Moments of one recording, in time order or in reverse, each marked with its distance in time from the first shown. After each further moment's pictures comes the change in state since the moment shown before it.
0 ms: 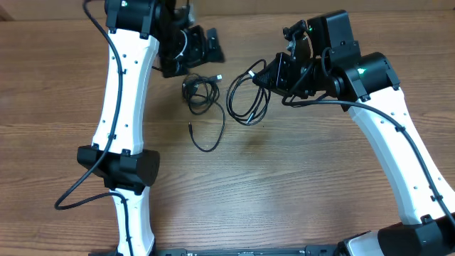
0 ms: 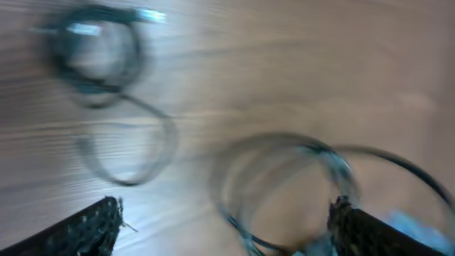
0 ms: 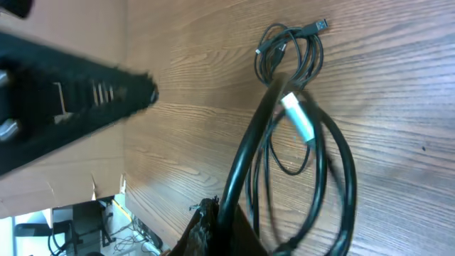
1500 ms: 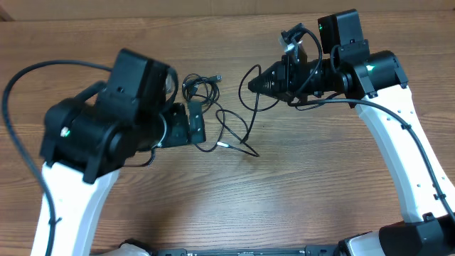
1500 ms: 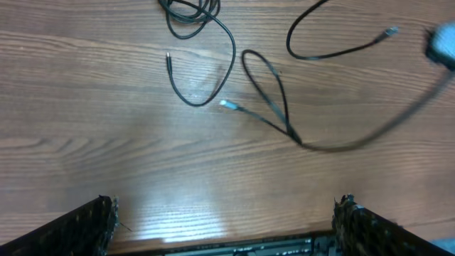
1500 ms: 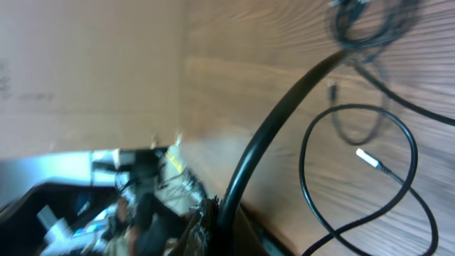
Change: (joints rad) left arm -0.187 -0.767 -0.661 0.047 -0.409 -0.192; right arm -0.049 0.000 0.000 -0.040 -0.330 -0.076
